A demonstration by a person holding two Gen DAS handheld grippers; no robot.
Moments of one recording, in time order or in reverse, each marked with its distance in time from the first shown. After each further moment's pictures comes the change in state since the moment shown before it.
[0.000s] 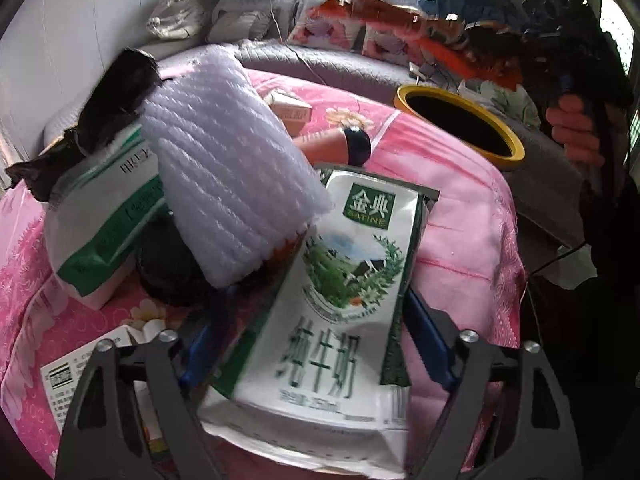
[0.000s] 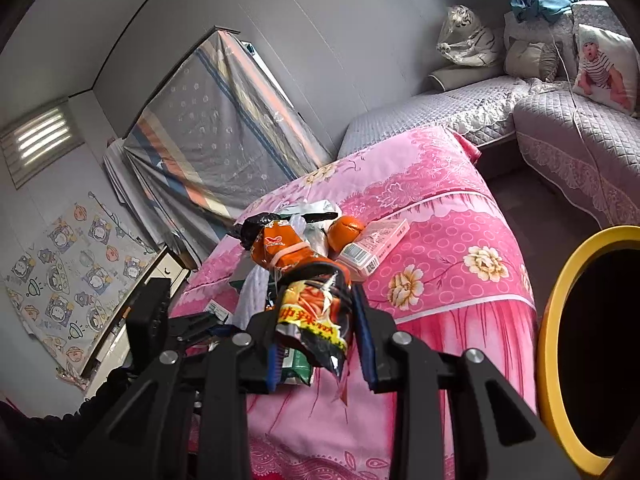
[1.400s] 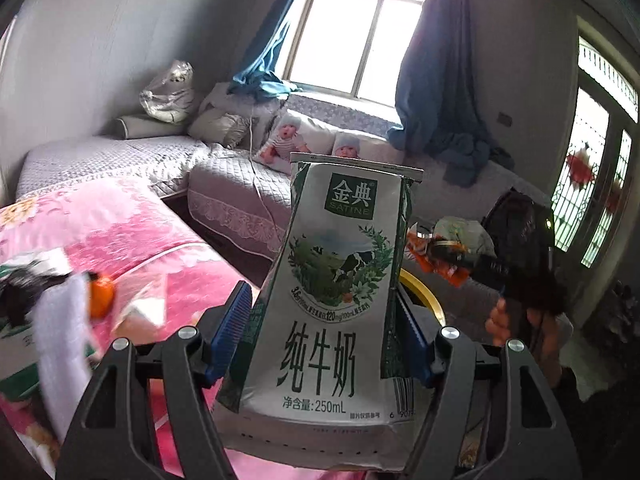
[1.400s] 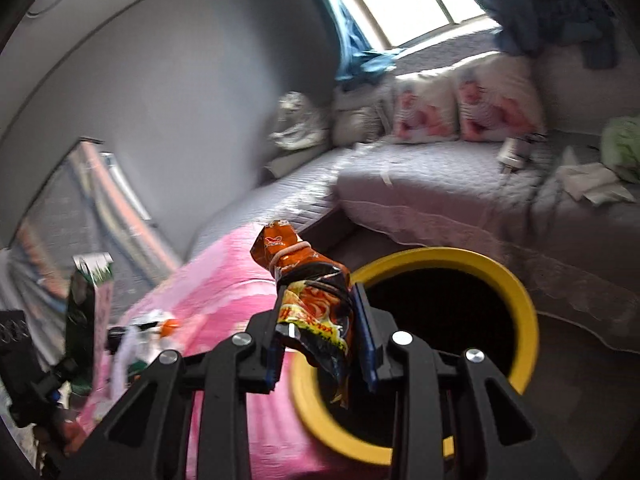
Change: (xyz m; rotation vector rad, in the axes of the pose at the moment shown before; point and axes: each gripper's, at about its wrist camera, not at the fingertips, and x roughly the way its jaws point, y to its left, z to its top) left arm -0.017 -0.102 0.131 -0.145 -0.449 -0.146; right arm -0.144 -0.109 -0.038 0.254 -0.363 -0.539
